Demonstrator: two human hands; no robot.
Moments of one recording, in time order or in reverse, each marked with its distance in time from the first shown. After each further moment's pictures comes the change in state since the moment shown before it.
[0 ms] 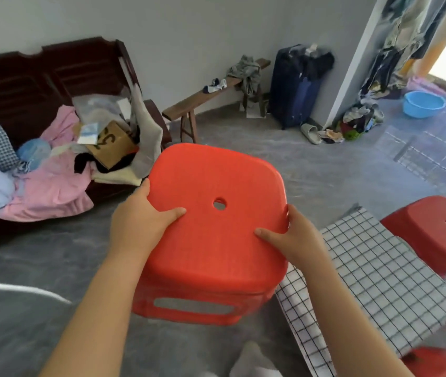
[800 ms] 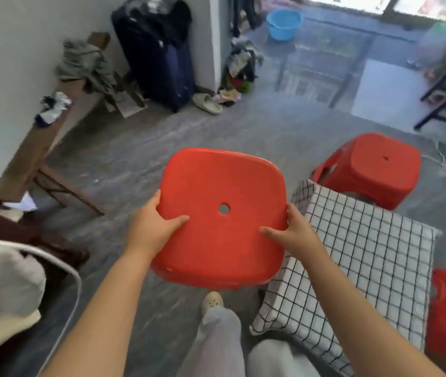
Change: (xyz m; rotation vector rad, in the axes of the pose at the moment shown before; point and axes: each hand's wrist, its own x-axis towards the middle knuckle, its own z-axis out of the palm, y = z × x) left_hand 0.428 0.141 0.313 0.003 -0.668 0.328; right_hand 0.357 0.084 -0.032 0.455 0.304 0.488
